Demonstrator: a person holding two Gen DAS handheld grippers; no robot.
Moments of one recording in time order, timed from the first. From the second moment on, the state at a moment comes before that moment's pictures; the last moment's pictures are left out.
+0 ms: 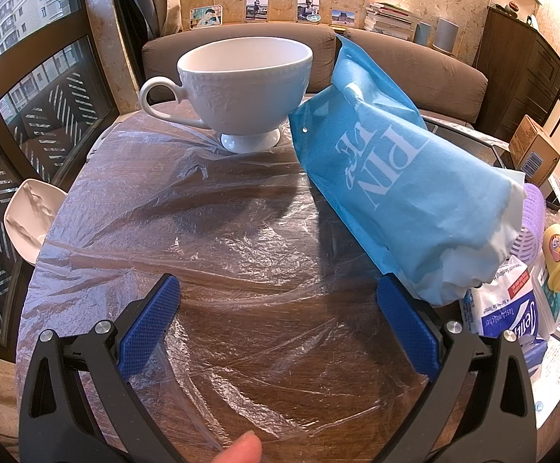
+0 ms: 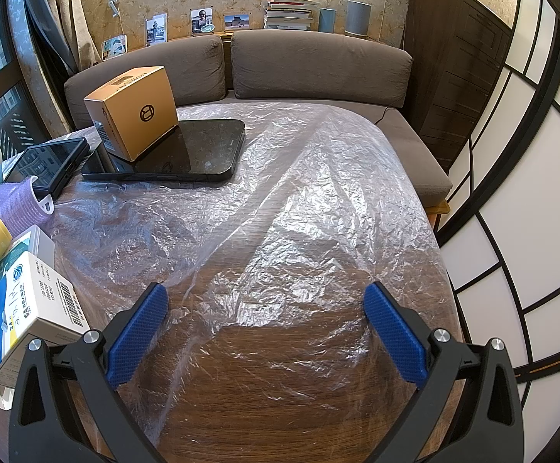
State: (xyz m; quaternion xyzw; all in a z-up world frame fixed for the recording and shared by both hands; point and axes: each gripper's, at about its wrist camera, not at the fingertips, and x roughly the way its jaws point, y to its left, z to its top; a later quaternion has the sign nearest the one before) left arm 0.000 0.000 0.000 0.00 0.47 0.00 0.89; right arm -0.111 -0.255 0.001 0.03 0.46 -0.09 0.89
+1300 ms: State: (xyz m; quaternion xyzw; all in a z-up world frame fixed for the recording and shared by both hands) left arm -0.009 0.003 0.001 0.00 0.47 0.00 0.88; right arm -0.112 -0.248 0.001 0.02 0.46 -0.08 0.89
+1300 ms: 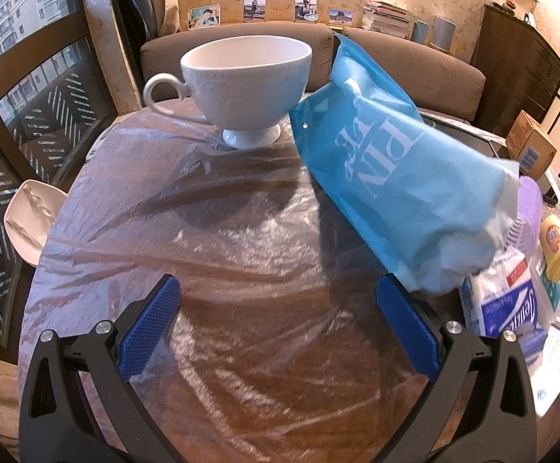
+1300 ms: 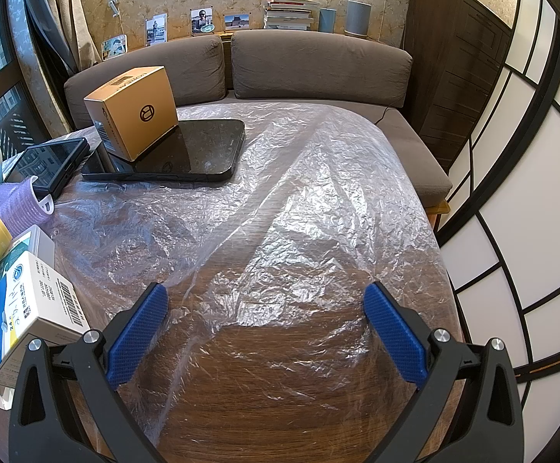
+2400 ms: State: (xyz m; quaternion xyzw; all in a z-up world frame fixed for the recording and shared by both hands) left arm 0.046 -0.031 0.036 -0.05 0.44 -0.15 0.88; right arm 0.035 -0.171 0.050 0.00 0.41 0.02 0.91
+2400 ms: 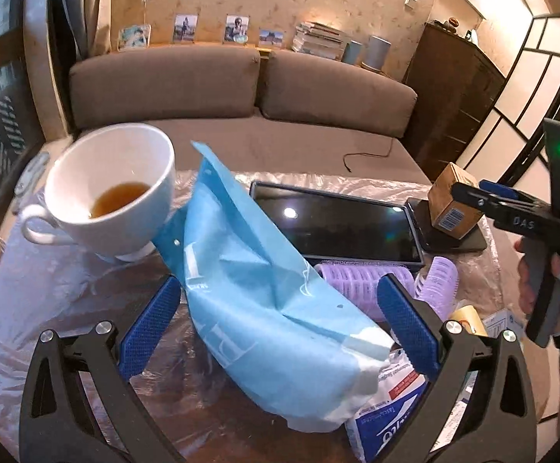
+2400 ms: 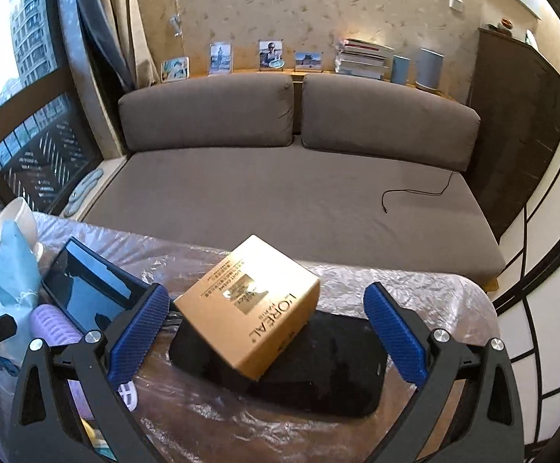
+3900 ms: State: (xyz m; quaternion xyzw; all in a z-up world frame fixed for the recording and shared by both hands) left arm 0.015 -0.001 0.042 -0.15 0.43 -0.23 0.86; right arm -0.014 -0.161 0.085 0.02 0.36 0.10 0.93
